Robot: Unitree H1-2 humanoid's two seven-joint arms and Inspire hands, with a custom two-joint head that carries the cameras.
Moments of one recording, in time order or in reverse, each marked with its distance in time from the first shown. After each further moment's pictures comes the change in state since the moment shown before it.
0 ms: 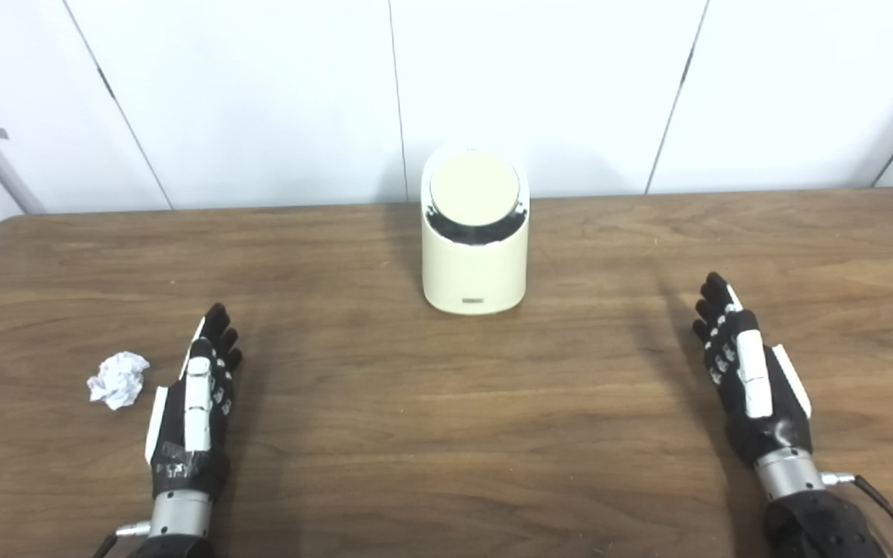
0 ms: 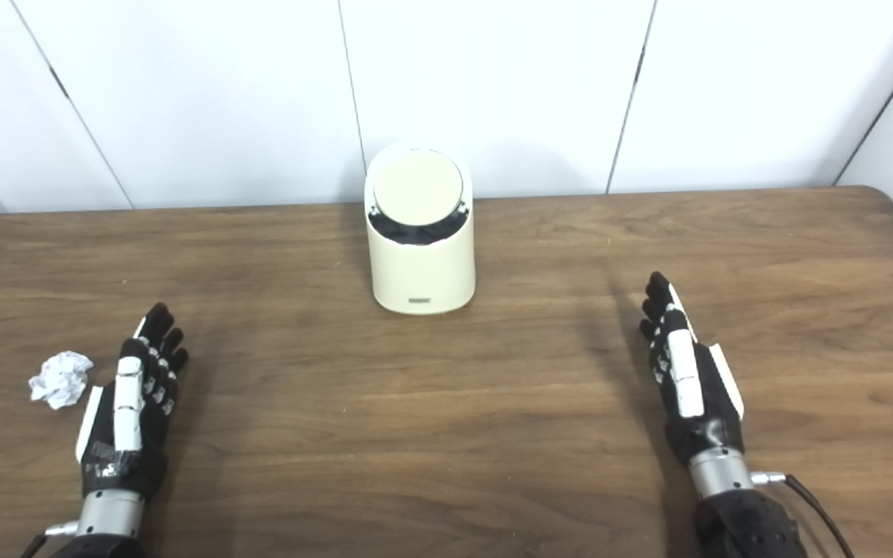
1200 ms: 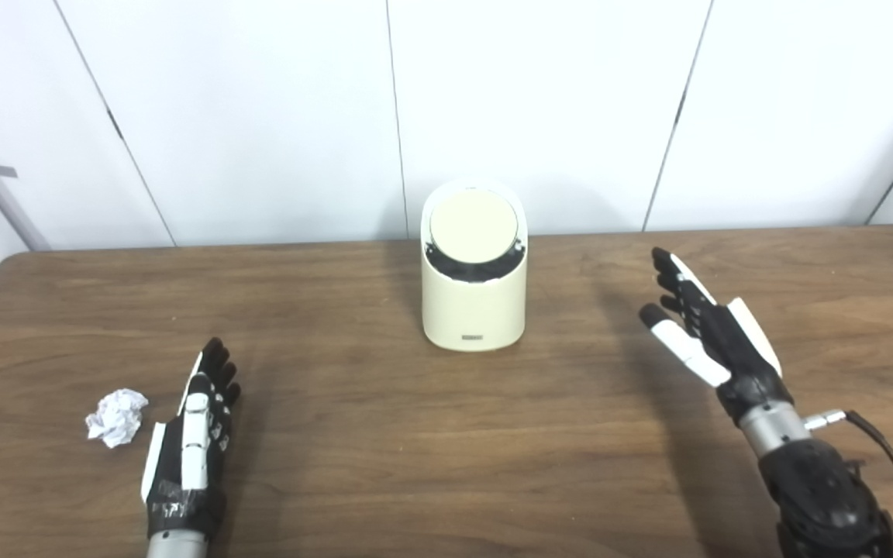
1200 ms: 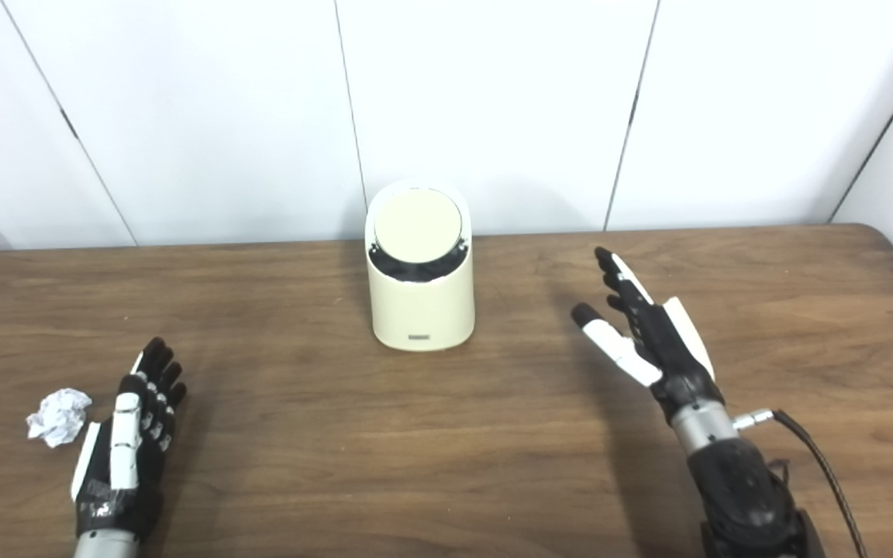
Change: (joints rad) left arm -0.001 0.000 -0.004 0.009 0.001 -0.036 -0.002; right arm -0.214 -0.111 0.136 -0.086 -0.382 0.206 -0.001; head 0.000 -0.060
